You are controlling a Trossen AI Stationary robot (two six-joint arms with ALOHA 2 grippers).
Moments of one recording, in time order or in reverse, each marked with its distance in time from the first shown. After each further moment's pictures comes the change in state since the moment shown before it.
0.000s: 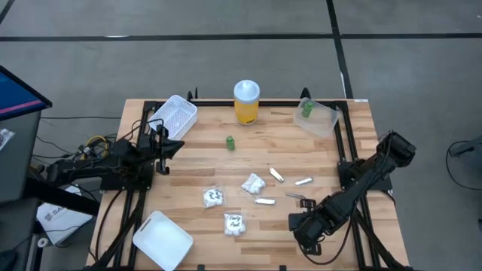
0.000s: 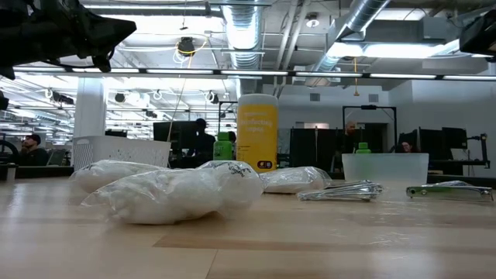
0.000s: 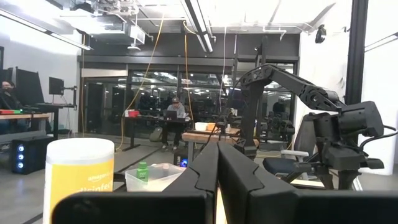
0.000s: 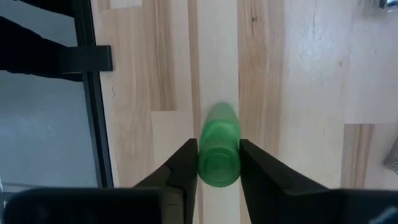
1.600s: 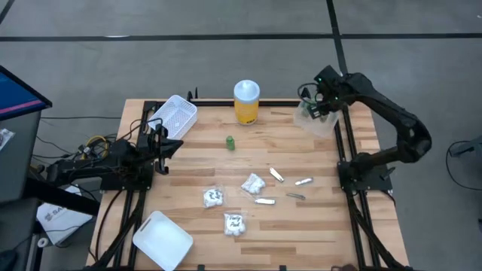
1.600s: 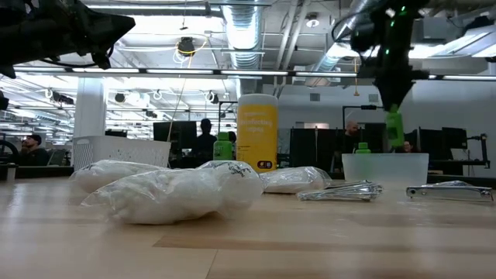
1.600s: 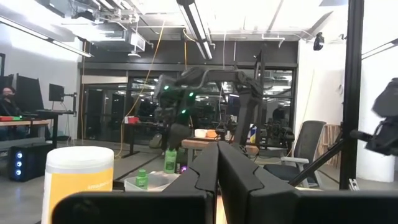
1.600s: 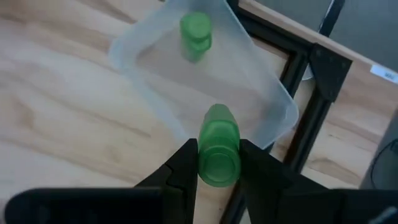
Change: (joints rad) left arm 0.000 0.000 0.000 0.032 0.000 0.000; right arm -1.646 -0.277 0.080 -0.397 0.193 -0.564
